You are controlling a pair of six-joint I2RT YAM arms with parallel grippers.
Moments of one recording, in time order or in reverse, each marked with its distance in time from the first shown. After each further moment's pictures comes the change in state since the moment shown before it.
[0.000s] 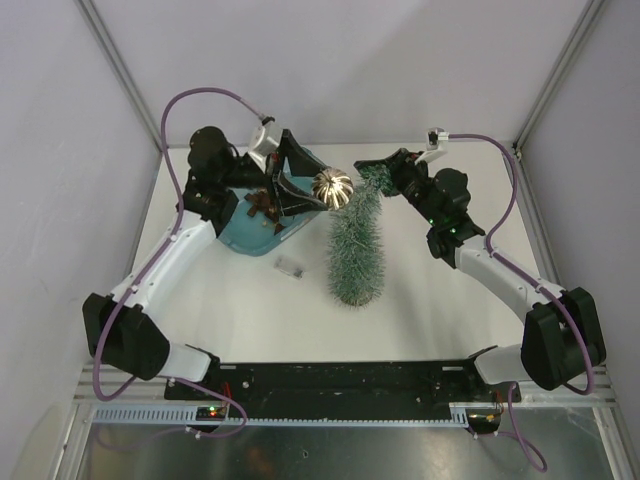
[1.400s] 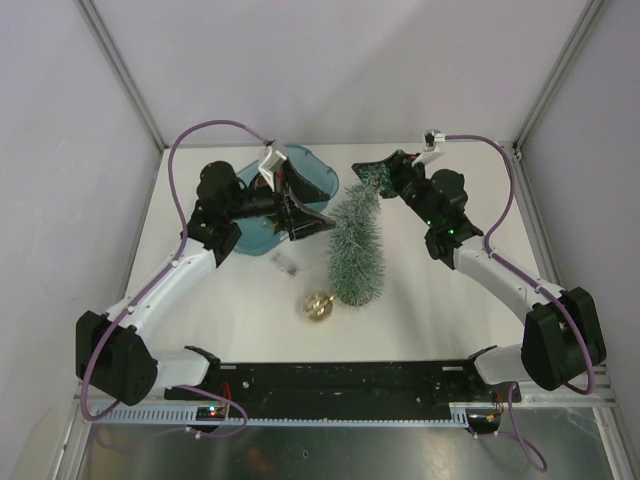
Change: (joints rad) left arm -0.065 -0.145 -0.288 0.023 -0.303 -0.225; right arm 0.016 0.000 0.000 -0.019 0.015 -0.008
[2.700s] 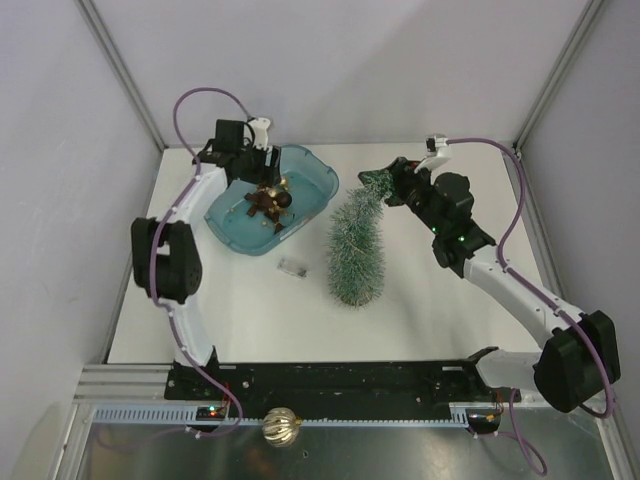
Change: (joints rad) left arm 0.259 0.607 0.576 -0.769 -0.762 0.520; right arm 0.028 -0.115 0.002 -0.206 0.085 -0.117
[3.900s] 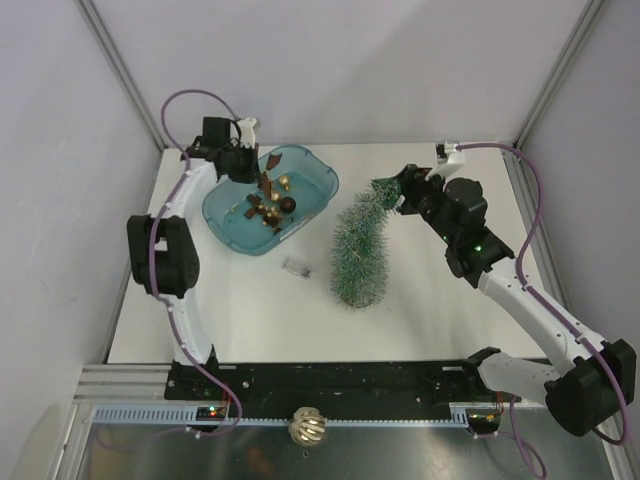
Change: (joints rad) left arm 0.071 0.127 0.096 -0.114 0.092 -0.035; right arm 0.008 -0.131 0.003 -0.221 0.088 -0.087
